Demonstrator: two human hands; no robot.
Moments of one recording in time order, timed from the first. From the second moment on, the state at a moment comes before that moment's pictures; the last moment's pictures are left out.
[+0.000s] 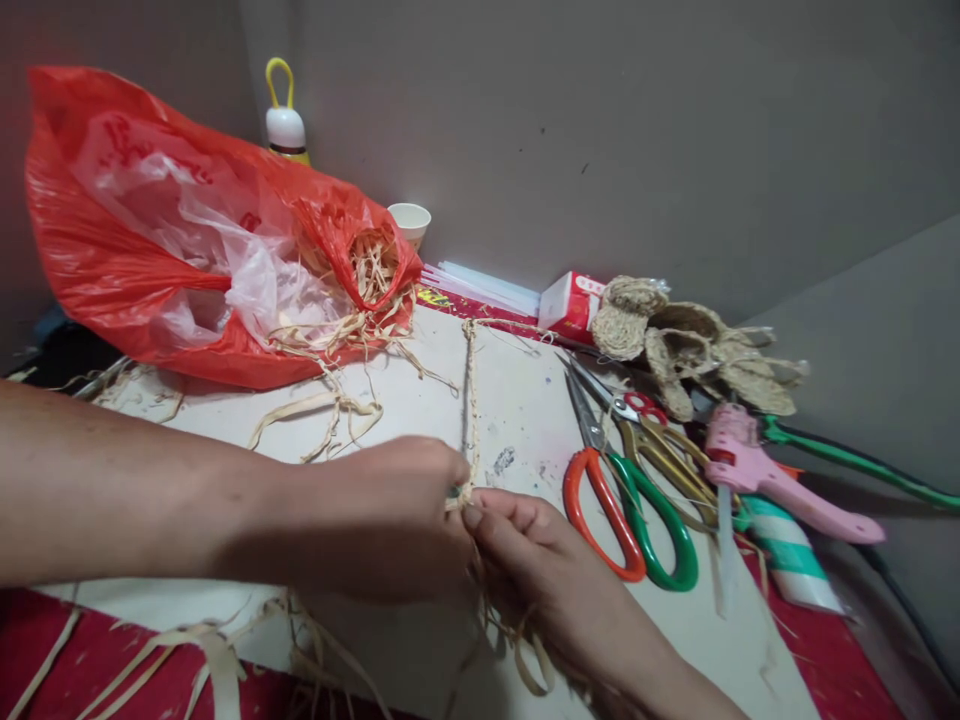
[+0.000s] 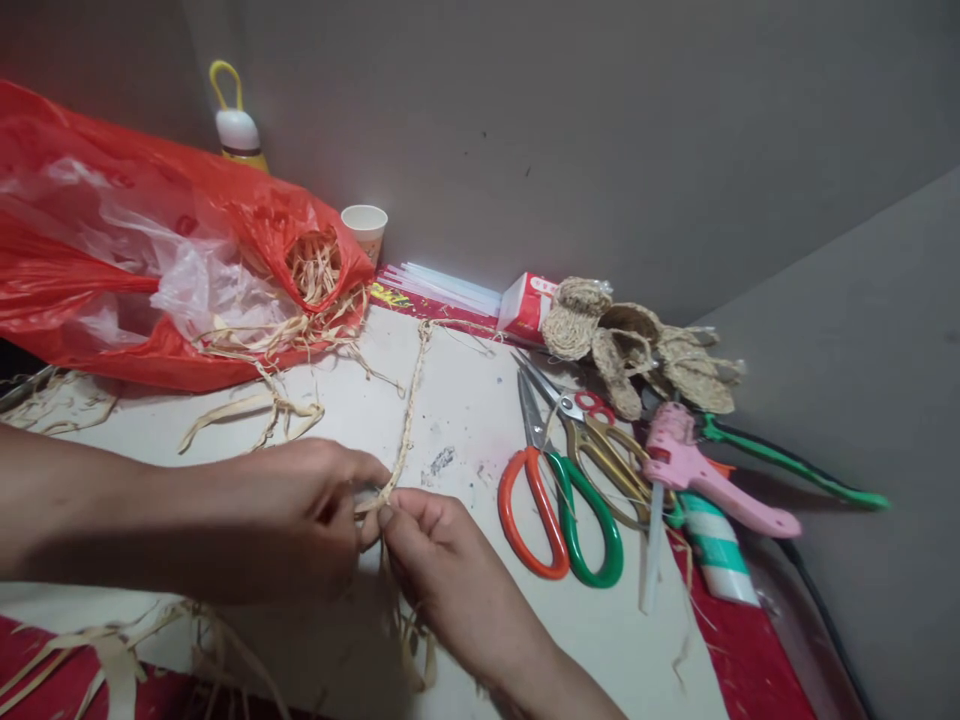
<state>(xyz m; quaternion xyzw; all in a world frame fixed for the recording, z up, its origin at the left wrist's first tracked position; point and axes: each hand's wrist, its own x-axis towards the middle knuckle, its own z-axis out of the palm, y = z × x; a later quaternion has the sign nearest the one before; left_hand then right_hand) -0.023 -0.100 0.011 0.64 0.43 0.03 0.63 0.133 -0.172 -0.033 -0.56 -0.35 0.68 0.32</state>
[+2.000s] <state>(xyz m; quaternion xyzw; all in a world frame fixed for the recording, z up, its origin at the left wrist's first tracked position) -0.025 -0.084 -0.027 0.60 0.31 -0.02 0.74 0.147 -0.180 -0.014 -0.64 -0.57 0.49 0.18</state>
